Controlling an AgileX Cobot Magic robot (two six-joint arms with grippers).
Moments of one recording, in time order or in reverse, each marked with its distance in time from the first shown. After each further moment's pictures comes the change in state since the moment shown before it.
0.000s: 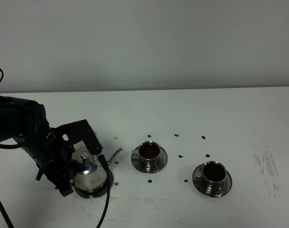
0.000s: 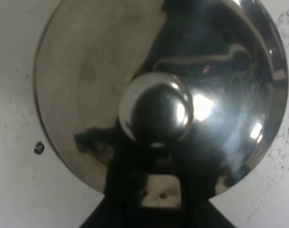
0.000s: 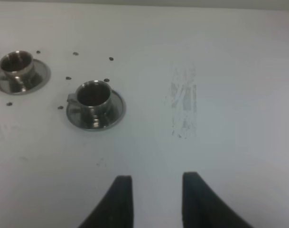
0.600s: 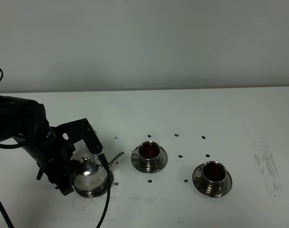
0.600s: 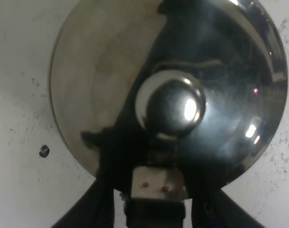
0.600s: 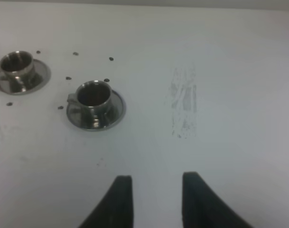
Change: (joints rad) left arm 0.000 -0.001 0.000 0.000 -0.009 0.000; right arm 0.000 0.000 0.000 0.000 0.000 0.000
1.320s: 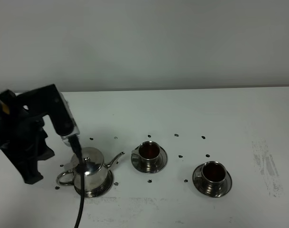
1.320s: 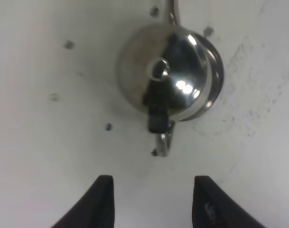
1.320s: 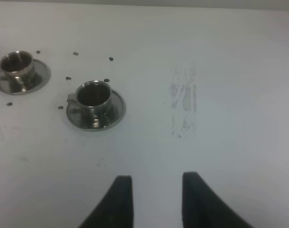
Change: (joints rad) left arm -0.019 -0.445 0.003 0.001 0.180 0.026; right arm 0.000 0.000 0.000 0.000 0.000 0.000
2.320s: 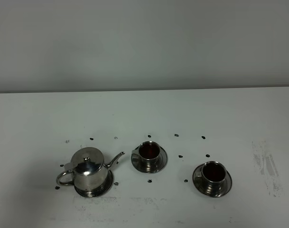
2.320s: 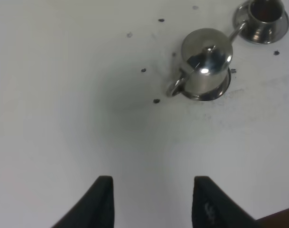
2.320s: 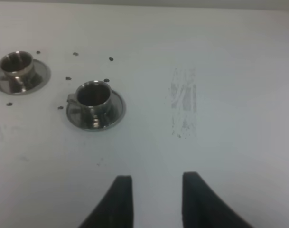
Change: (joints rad) left arm 0.241 -0.633 0.013 -0.024 0.365 -0.624; right arm 0.000 0.000 0.000 0.000 0.000 0.000
